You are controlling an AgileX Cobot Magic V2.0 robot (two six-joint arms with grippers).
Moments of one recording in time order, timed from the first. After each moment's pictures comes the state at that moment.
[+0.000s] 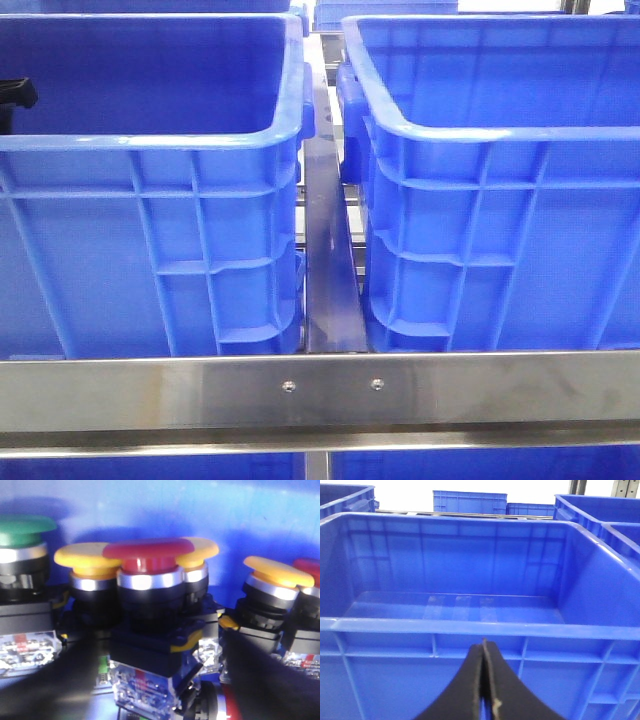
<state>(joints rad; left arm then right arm) 0.06 1.89 -1.50 -0.12 0.96 -0.01 -0.01 -0.01 0.03 -0.03 0.00 0.02</state>
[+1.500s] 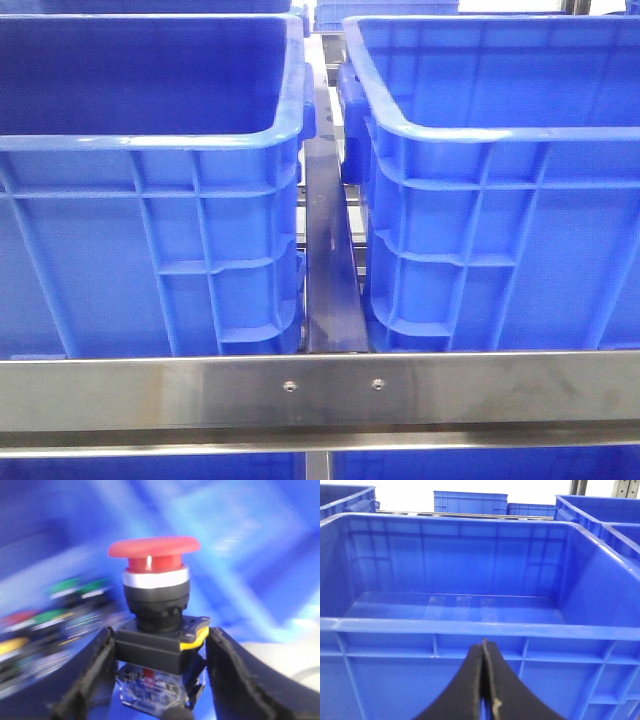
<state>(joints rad) -0.37 1.31 -1.27 -0.54 0.86 0.46 -0.01 -0.01 0.03 -0.03 0.00 0.02</state>
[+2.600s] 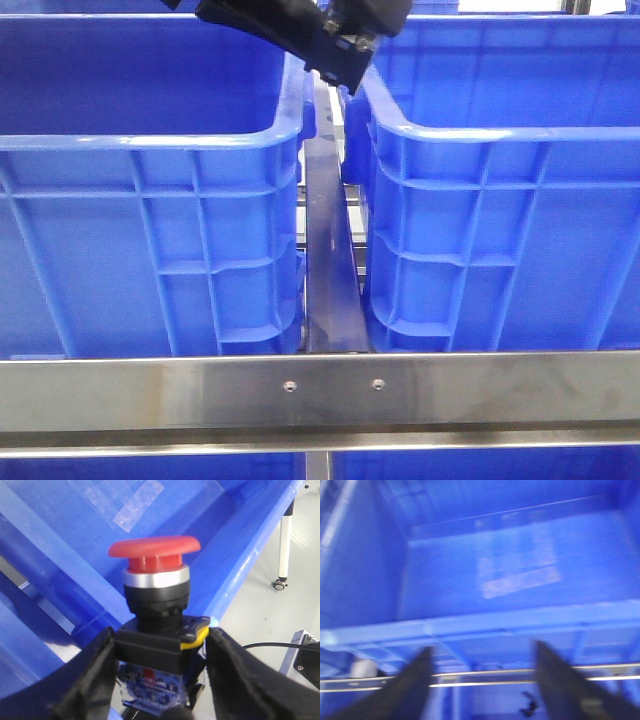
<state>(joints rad) -0.65 1.49 -1.26 -0.65 0.74 0.47 -0.01 0.43 -0.59 0.28 0.70 0.00</state>
